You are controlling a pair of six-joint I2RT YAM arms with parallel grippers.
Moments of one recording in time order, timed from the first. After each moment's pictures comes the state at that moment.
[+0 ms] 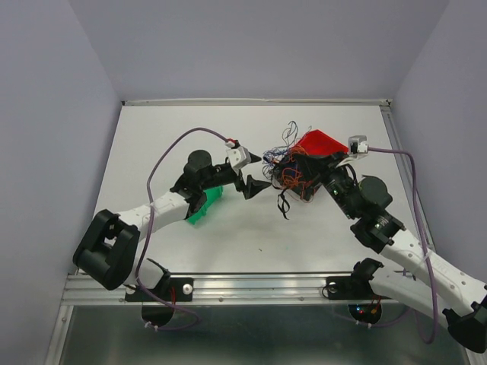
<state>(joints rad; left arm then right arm) -0.59 1.38 0.71 0.66 0.69 0.06 0.71 0.78 0.67 0.33 0.13 0.47</state>
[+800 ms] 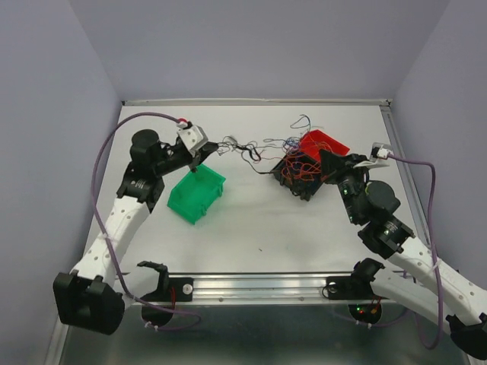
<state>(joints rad) -0.27 1.10 0.90 0.06 0.76 0.31 0.72 0.69 0.67 0.21 0.54 0.46</state>
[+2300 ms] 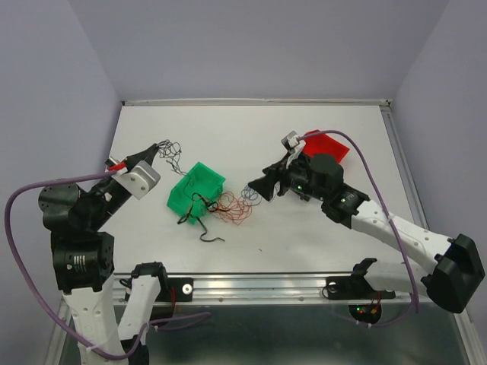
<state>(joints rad) 0.09 0.66 1.30 -0.55 0.74 0.57 0.74 1.16 0.83 0.18 -0.26 0.31</state>
